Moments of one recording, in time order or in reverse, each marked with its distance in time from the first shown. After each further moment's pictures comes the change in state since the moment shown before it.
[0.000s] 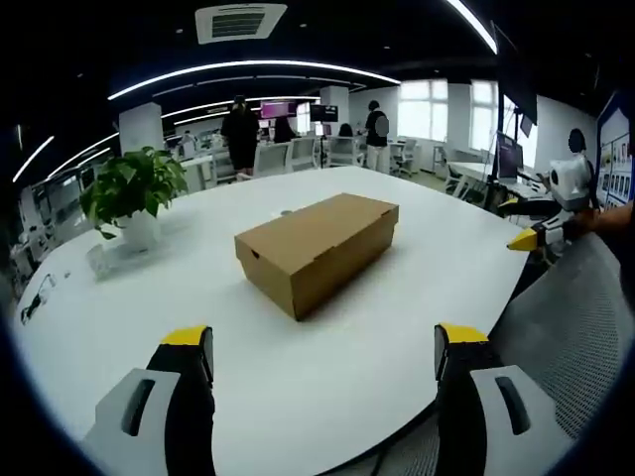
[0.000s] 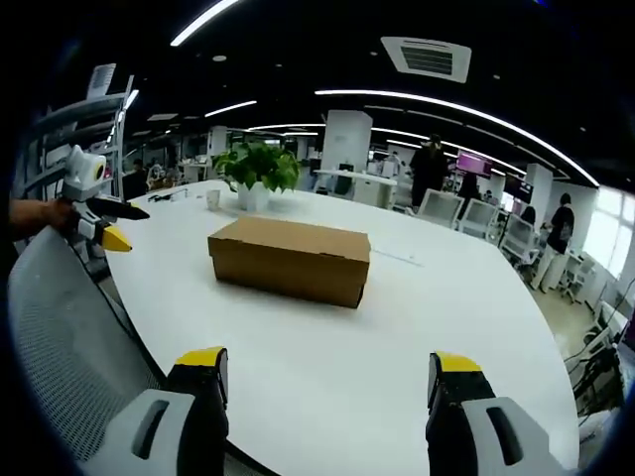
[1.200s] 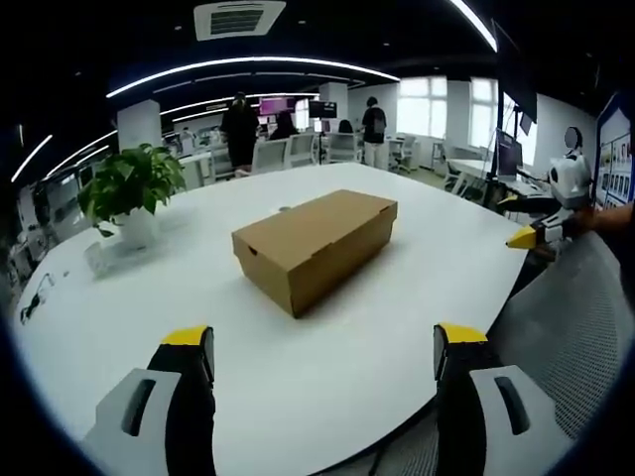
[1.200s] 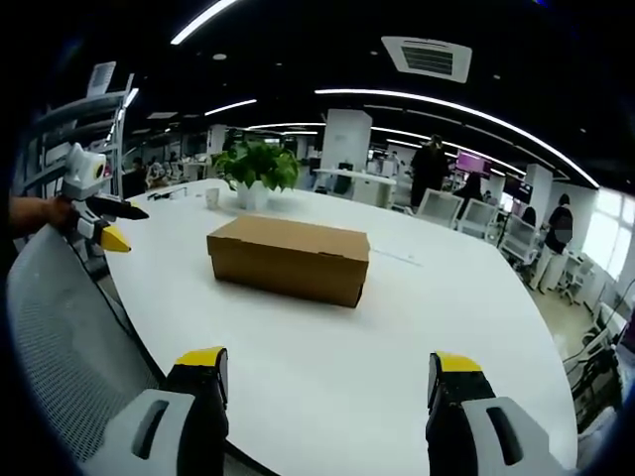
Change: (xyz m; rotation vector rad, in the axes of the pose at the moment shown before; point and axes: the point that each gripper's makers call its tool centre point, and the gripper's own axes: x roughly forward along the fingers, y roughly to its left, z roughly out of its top) left arm 0.003 -0.002 -0.002 -0.001 0.018 -0.008; right arm 0.001 -0.002 0.000 -0.007 0.003 -0.006
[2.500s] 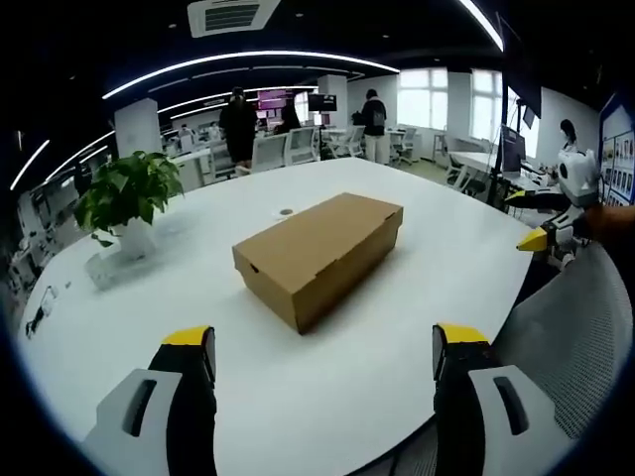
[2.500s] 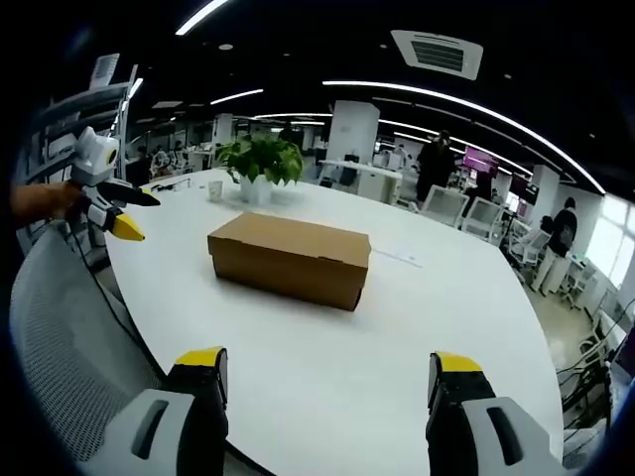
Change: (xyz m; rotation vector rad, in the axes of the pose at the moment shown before) left arm 0.017 0.003 0.028 0.024 0.038 0.012; right arm 0.000 -0.008 0.018 -0.032 0.044 0.020
